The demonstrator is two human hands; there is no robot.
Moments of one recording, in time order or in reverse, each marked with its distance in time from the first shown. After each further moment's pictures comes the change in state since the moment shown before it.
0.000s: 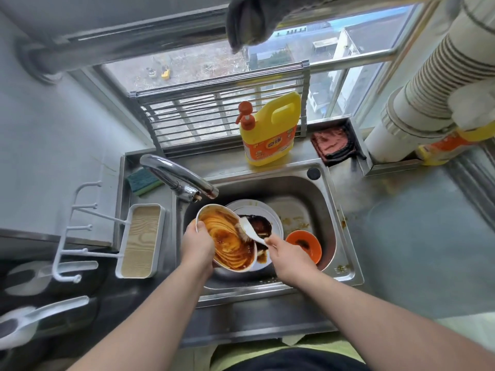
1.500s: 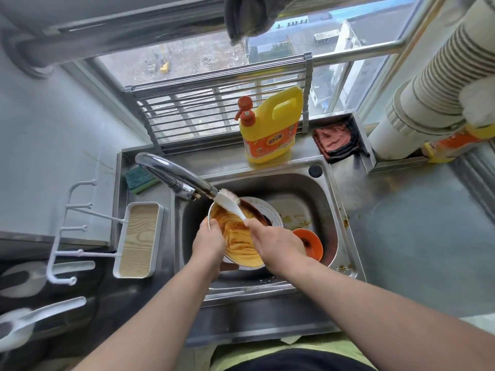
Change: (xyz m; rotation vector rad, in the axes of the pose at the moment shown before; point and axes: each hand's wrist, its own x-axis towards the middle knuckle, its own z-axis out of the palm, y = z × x) left_hand -0.019 0.012 0.015 -0.044 -0.216 -0.100; right_hand 0.008 -0.039 -0.015 -0.339 0.113 -0.275
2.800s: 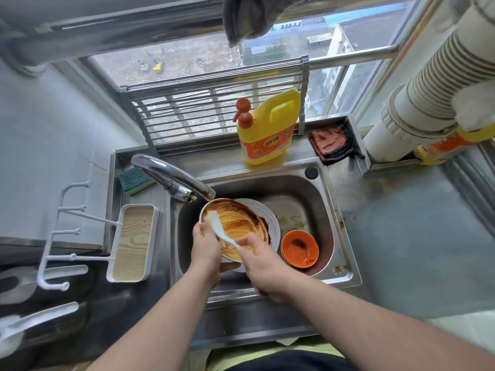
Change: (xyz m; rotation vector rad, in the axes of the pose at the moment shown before) left_hand -0.018 0.003 0.000 -0.214 -0.028 -0.074; right_hand -0.026 -0.028 0.018 0.988 -0.155 0.257
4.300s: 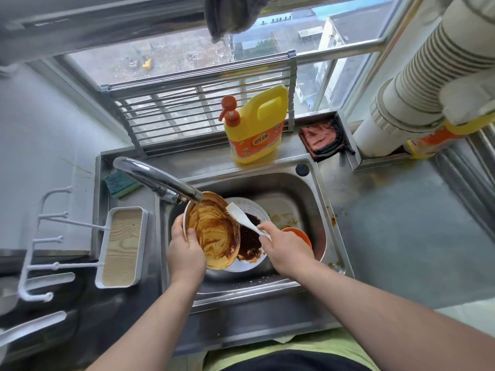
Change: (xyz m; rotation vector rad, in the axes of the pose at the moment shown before) left_hand 0.021 -0.020 -0.025 0.468 0.246 0.537; right_hand 0.023 0.026 -0.066 -0.684 0.213 -0.096
